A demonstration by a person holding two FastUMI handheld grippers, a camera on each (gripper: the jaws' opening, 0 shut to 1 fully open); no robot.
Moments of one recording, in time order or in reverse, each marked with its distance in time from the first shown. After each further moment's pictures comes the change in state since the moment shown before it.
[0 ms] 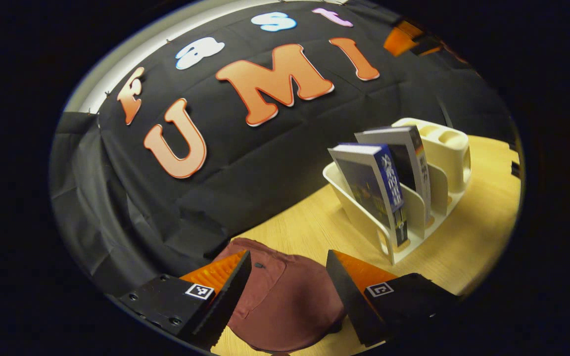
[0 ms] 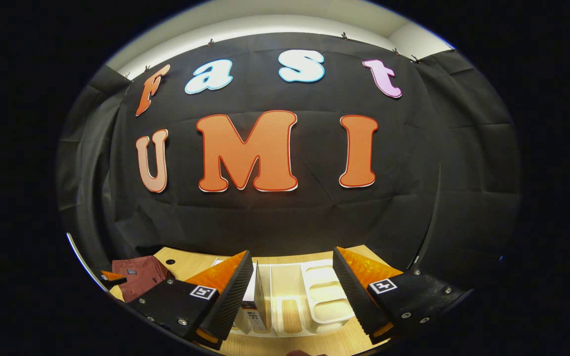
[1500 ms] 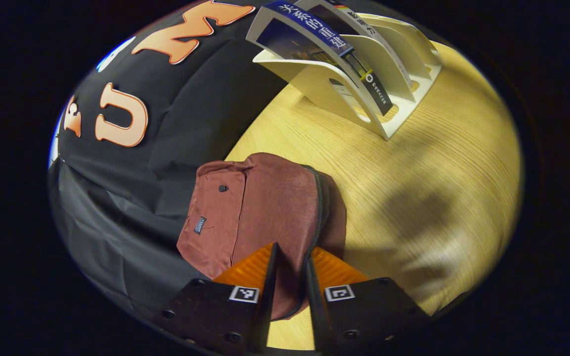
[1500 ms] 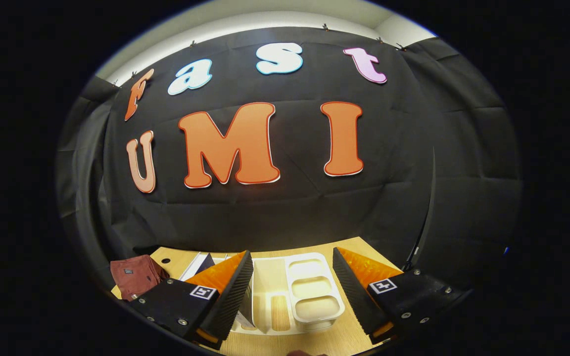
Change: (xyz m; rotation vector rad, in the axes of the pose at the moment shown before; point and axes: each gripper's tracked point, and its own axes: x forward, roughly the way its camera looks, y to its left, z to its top) left arm 0.005 -0.049 -0.141 0.275 0.493 -0.052; right arm 0.012 -0.047 -0.021 0.059 0.034 0.005
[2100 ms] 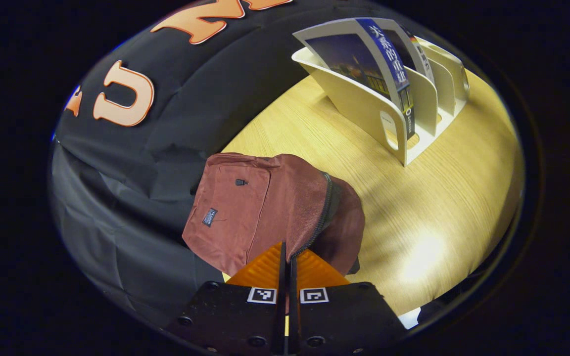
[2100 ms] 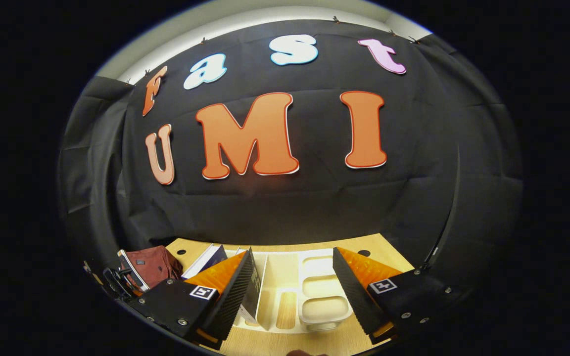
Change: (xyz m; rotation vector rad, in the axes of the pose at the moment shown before) left arm -0.028 0.059 0.024 -0.118 0.079 -0.109; right arm 0.013 0.017 -0.014 -0.034 0.059 0.167
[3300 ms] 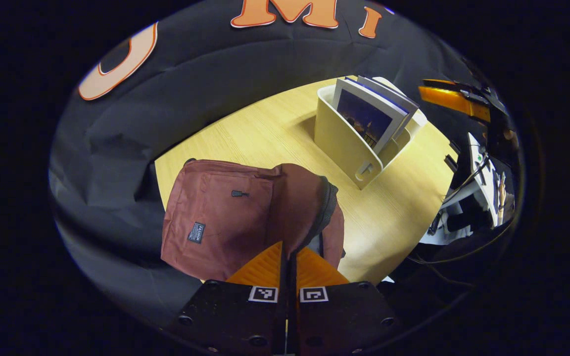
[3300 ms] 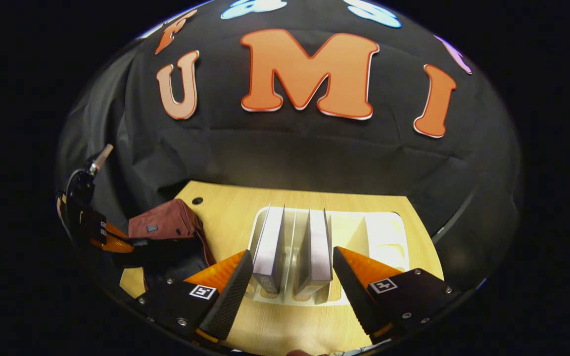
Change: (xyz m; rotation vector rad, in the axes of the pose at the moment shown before) left arm -0.010 0.119 0.024 -0.050 -0.047 -0.622; right arm 0.046 0.161 -0.062 -0.151 0.532 0.006
